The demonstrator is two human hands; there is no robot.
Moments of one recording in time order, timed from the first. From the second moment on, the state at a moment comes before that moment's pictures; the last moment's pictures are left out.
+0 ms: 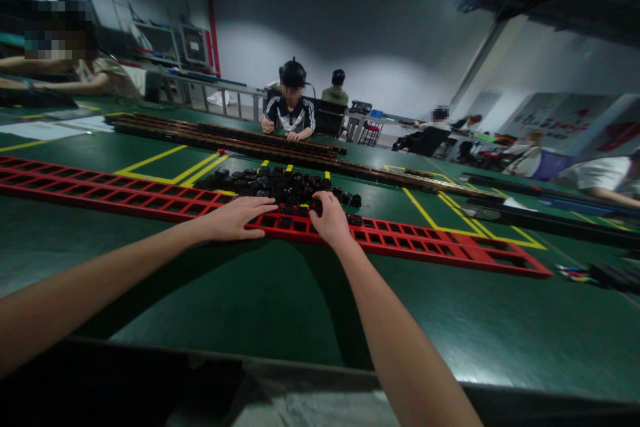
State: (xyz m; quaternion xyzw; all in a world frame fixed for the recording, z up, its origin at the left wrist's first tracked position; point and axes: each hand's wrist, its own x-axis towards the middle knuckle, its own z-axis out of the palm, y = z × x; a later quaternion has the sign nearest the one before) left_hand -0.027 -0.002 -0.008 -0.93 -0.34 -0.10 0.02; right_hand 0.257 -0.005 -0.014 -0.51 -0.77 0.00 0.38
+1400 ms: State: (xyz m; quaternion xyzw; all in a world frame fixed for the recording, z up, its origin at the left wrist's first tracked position) left_hand -0.027 -0.001 -0.009 -0.93 -0.34 -0.10 0.02; right_hand 0.251 -0.014 -0.010 -0.51 -0.77 0.00 0.37
